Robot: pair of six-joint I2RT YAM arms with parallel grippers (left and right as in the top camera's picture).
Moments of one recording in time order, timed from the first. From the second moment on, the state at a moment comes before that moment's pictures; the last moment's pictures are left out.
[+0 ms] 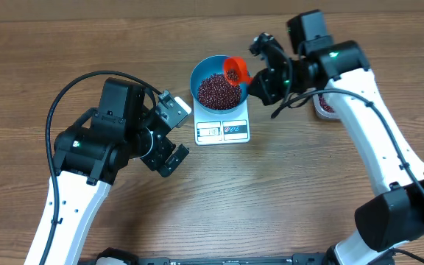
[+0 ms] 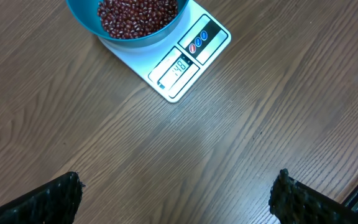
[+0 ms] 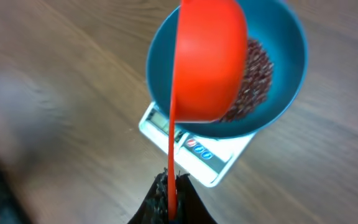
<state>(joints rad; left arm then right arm) -0.30 1.24 1.34 -1.15 0.23 0.44 0.31 1.78 1.74 -1.06 -0.45 -0.20</state>
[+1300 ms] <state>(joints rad) -0.30 1.24 1.34 -1.15 0.23 0.44 0.41 1.78 1.74 -0.98 -0.14 -0.22</state>
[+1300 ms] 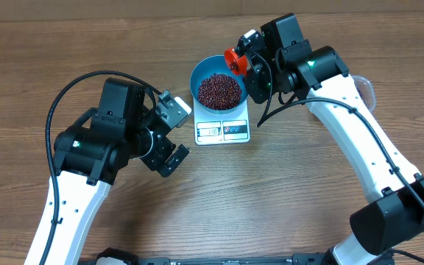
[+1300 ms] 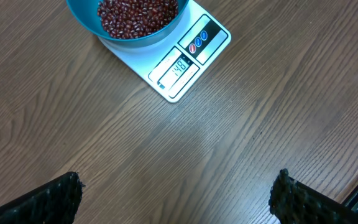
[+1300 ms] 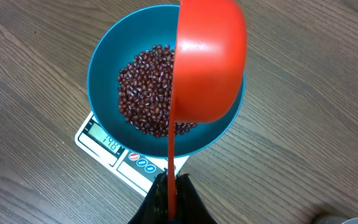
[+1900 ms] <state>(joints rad) -0.30 1.24 1.34 -1.15 0.23 0.44 0.41 1.78 1.74 -0.98 -0.15 -0.22</state>
